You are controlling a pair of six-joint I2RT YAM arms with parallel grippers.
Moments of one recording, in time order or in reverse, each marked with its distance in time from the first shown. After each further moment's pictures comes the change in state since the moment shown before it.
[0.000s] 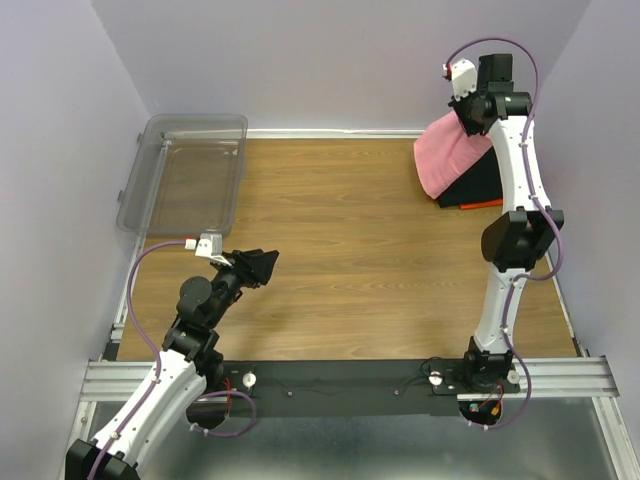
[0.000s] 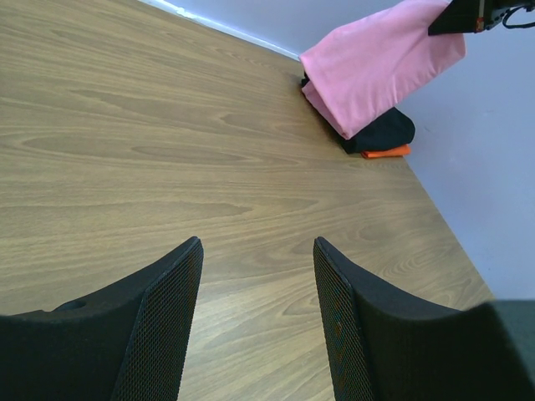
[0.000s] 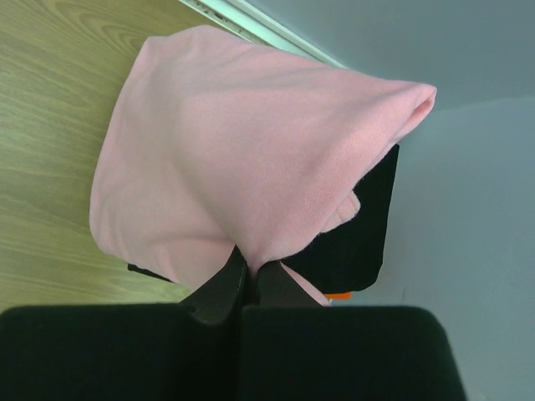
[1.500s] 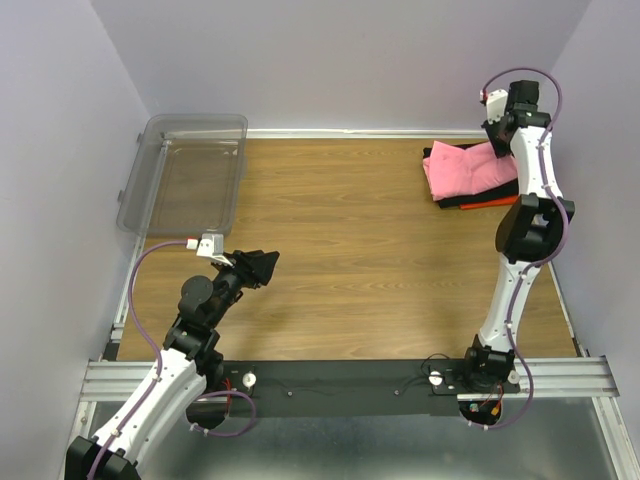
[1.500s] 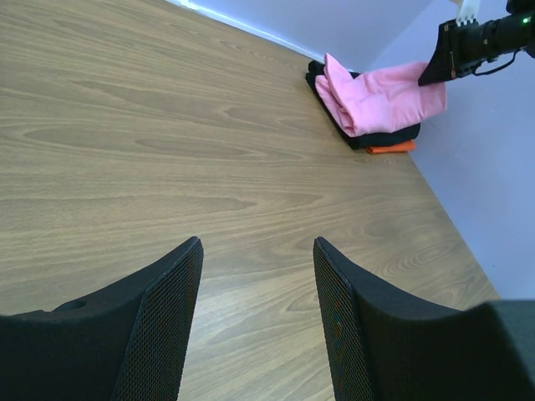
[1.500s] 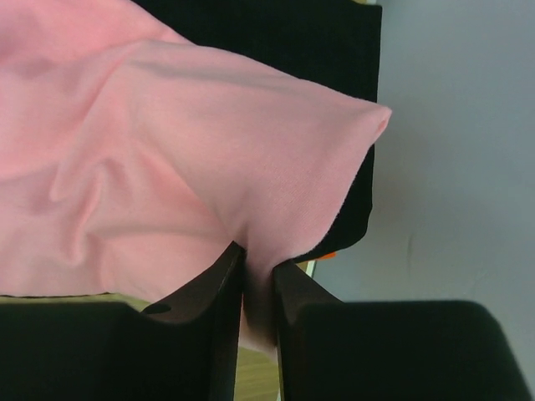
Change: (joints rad) left arm 0.000 0.018 -0.006 0.007 0.000 0.000; right arm -0.190 0.115 -0.124 0.110 0.055 0.011
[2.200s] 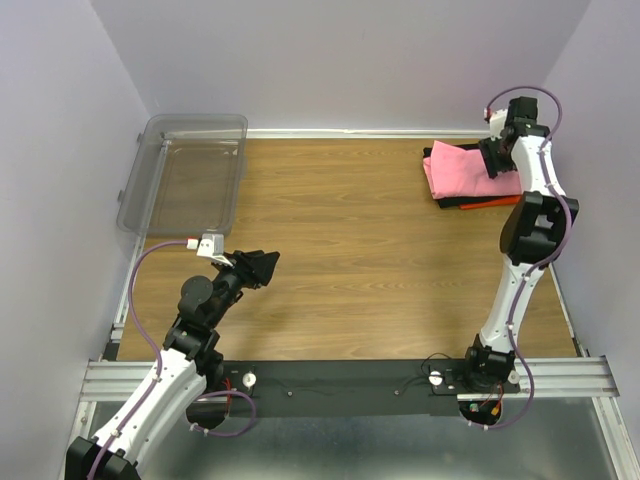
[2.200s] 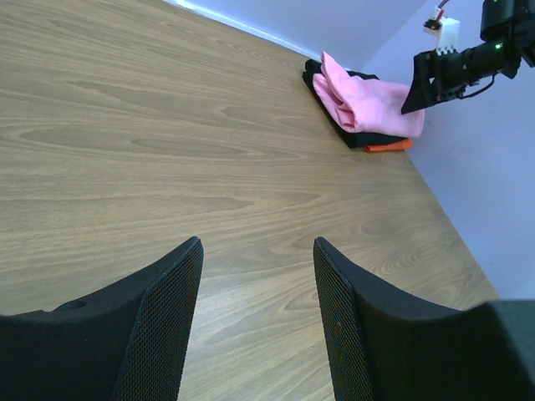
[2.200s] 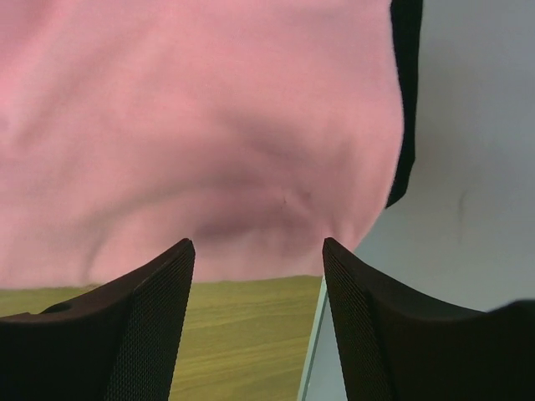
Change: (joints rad) left arm 0.000 -0.003 0.000 0.000 0.009 0.000; right arm -0.039 -0.018 -0.176 0.047 0.052 0.060
